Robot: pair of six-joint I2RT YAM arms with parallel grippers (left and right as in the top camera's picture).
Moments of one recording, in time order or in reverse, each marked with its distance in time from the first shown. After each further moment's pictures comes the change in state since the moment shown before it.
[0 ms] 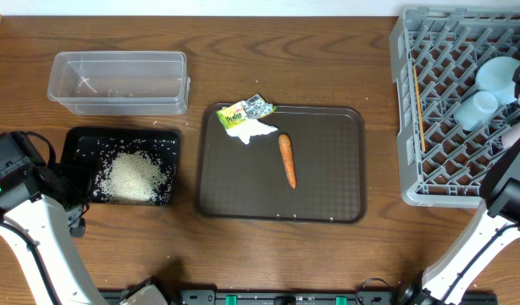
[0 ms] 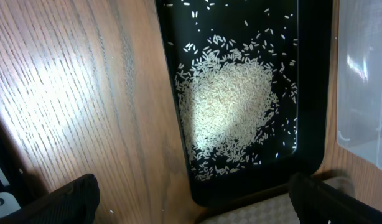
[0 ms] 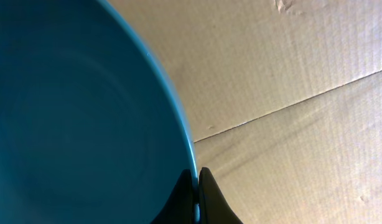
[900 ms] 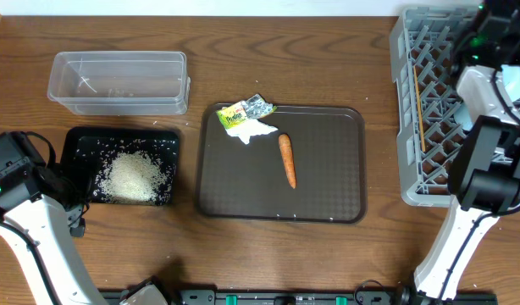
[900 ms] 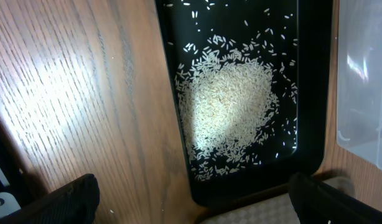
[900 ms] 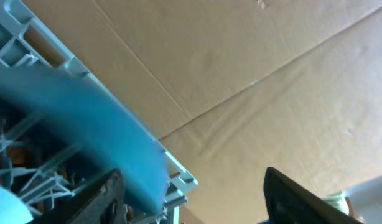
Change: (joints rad) left arm 0.000 0.000 0.000 0.000 0.000 0.000; right arm 0.265 0.003 -0.069 -0.016 0.287 0.260
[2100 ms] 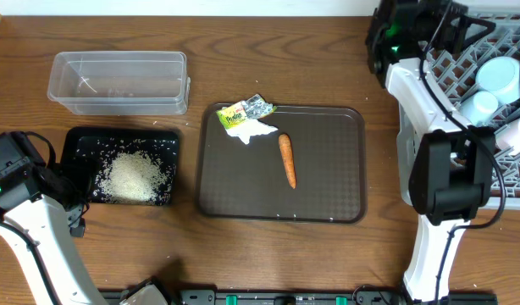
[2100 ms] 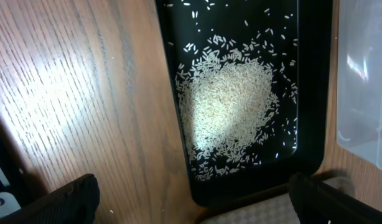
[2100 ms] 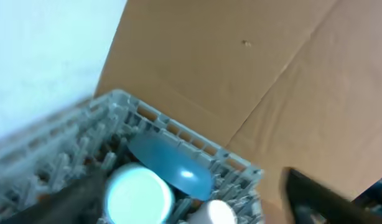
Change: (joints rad) left arm 0.000 0.000 0.000 0.000 0.000 0.000; right arm 0.360 -0.113 0.000 0.002 0.109 0.377
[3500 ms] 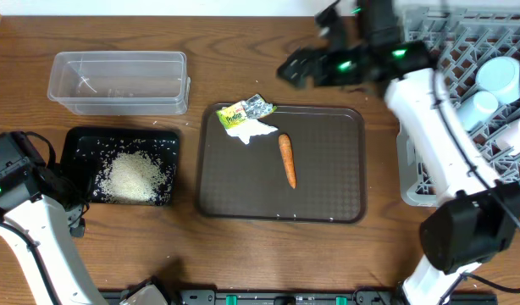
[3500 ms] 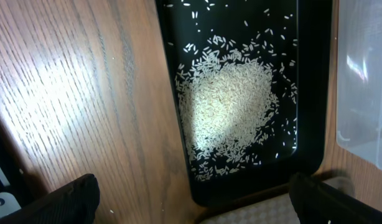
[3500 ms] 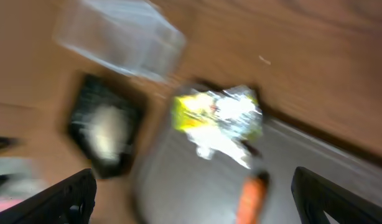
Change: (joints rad) left arm 0.000 -0.002 0.000 0.000 0.000 0.000; right arm 0.211 -0.294 -0.001 -1.194 -2.045 0.613
